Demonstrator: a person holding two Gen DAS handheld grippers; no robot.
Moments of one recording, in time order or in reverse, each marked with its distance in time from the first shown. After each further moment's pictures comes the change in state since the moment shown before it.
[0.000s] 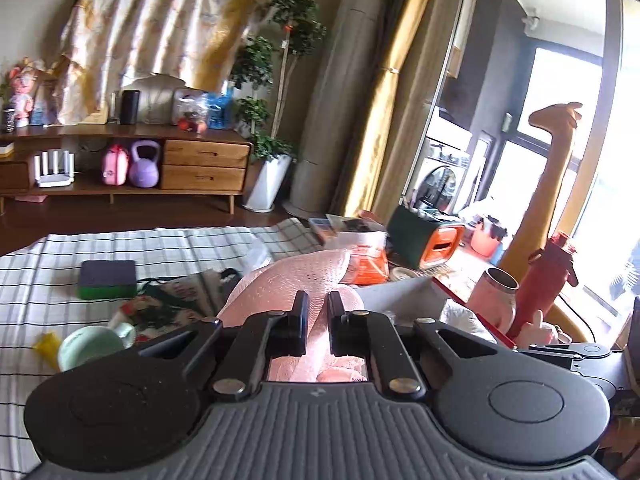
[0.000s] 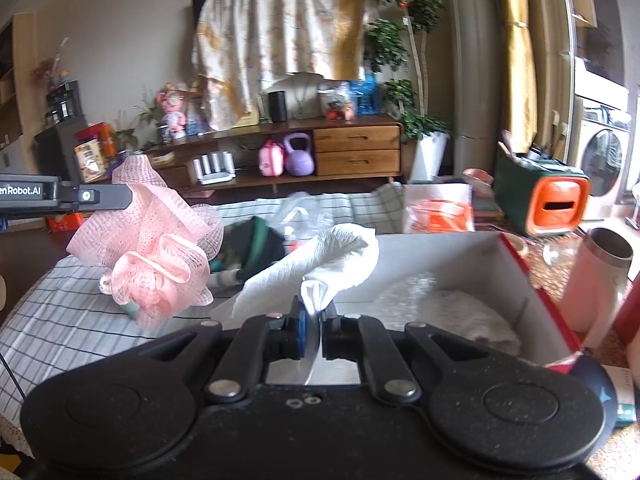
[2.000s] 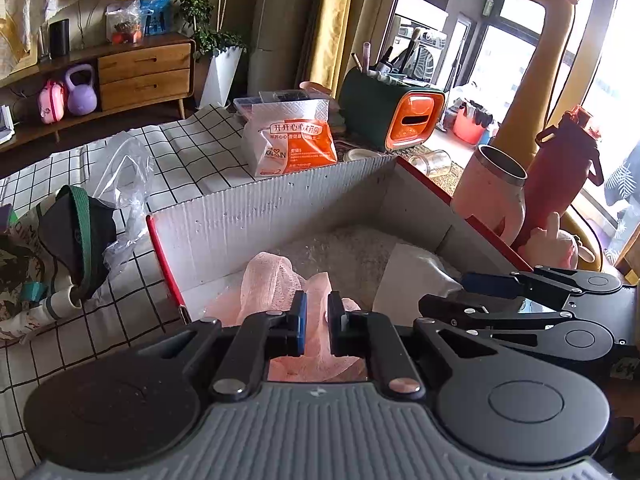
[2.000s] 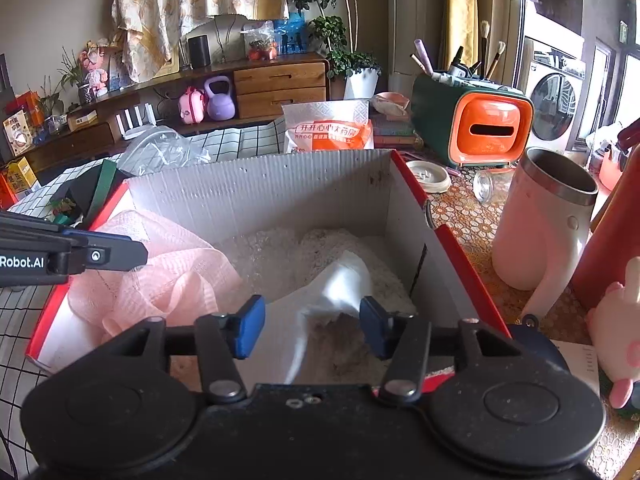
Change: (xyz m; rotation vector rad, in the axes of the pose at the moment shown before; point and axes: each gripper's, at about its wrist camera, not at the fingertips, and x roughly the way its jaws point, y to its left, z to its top) left arm 0.181 -0.102 -0.045 0.111 0.357 -0.064; right arm 0.063 -0.105 -0.020 0.055 0.175 -0.165
